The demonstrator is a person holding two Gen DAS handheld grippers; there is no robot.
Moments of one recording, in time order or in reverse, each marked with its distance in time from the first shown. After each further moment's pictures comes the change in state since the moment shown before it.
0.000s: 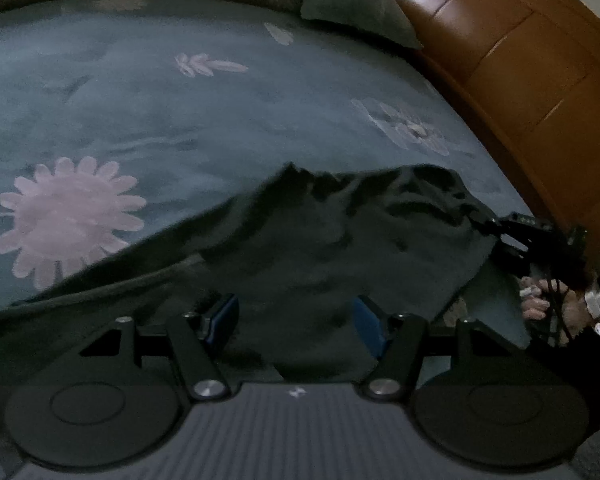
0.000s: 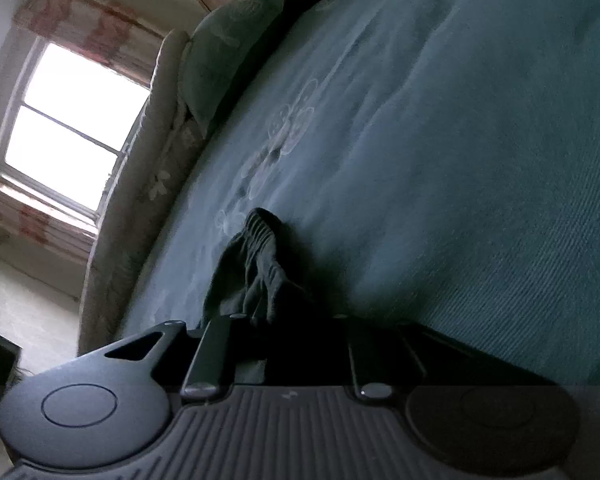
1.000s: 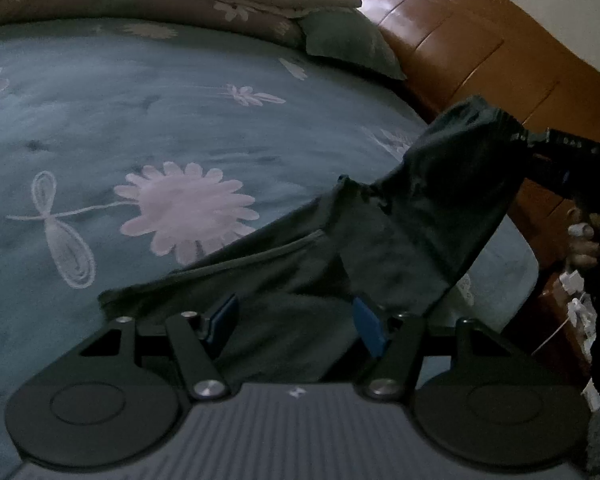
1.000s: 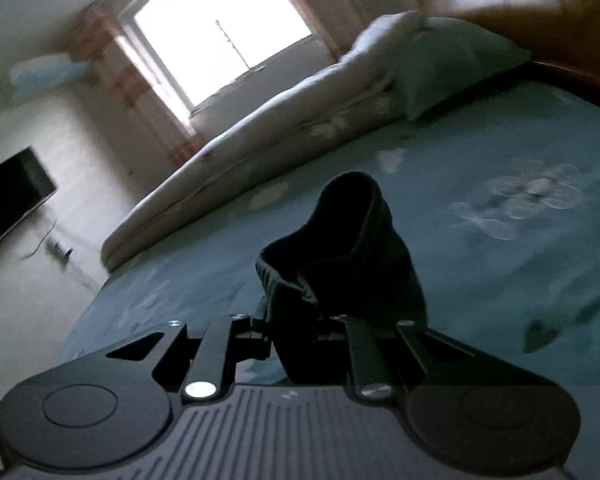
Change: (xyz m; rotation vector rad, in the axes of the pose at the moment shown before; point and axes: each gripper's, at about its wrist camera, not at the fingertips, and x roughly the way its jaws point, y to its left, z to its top) left arm -0.088 0.120 -0.043 0.042 -0.082 -0.101; right arm -0.038 0.274 -0.120 -0.561 0.071 0.118
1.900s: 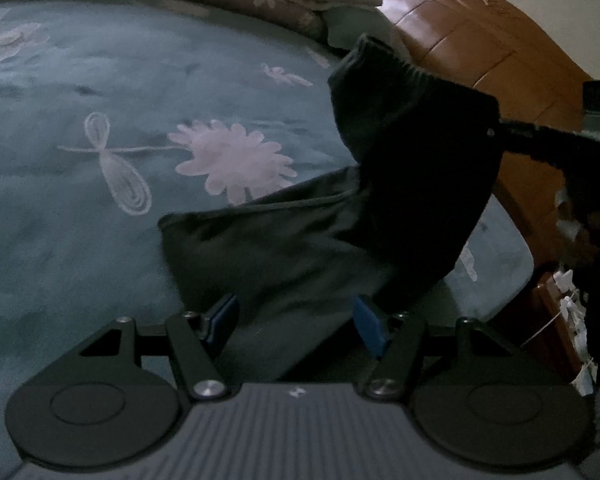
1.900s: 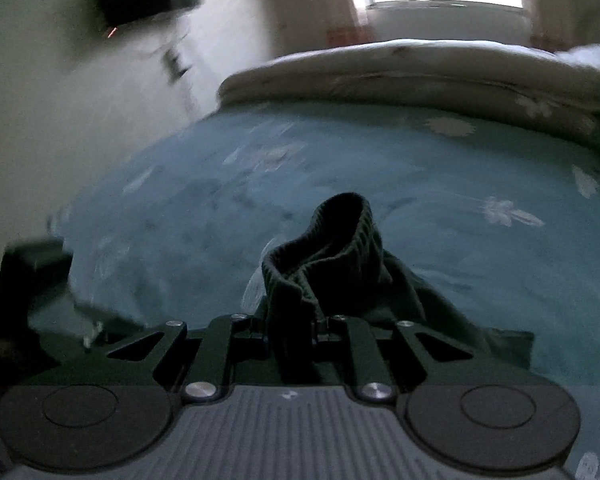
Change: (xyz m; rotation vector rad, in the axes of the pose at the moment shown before) left arm -0.032 0.040 -0.043 -0.079 0.023 -0.005; right arm 0.073 0.176 -0.074 -0.572 0.332 0.220
